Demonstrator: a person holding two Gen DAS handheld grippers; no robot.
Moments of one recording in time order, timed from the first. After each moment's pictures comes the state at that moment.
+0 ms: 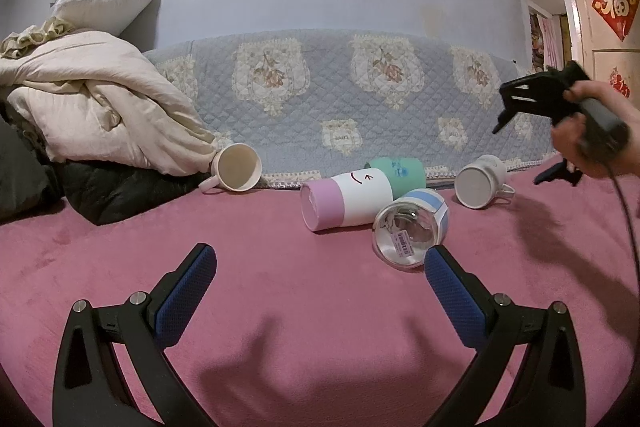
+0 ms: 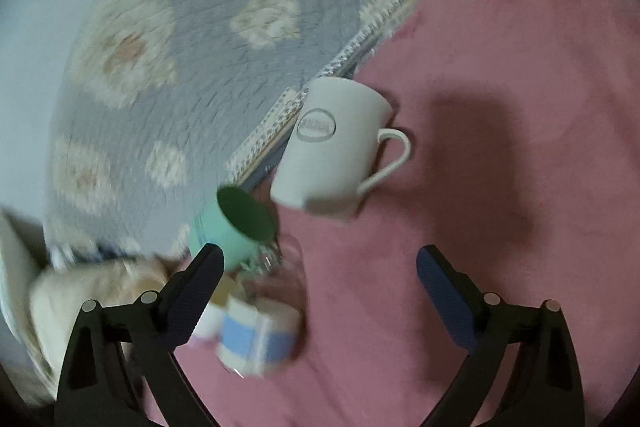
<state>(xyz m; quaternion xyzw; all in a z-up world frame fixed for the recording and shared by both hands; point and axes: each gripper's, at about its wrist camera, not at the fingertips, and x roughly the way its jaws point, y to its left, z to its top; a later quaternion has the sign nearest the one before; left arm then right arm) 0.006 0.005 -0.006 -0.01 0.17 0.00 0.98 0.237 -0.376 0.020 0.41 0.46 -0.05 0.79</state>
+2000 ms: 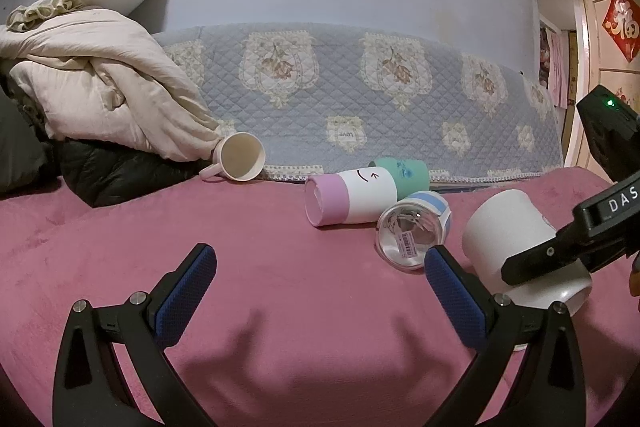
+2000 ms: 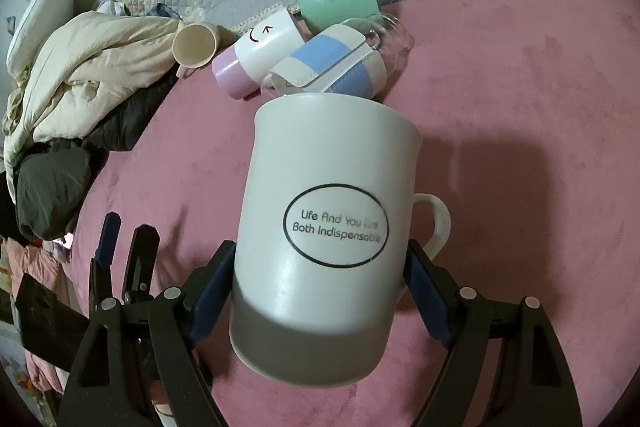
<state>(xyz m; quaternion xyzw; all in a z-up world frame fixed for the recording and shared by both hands) 0.010 0.018 -0.009 -0.04 0.18 -0.01 0.98 0.103 -0.228 -0.011 0.11 0.55 0.17 0.81</state>
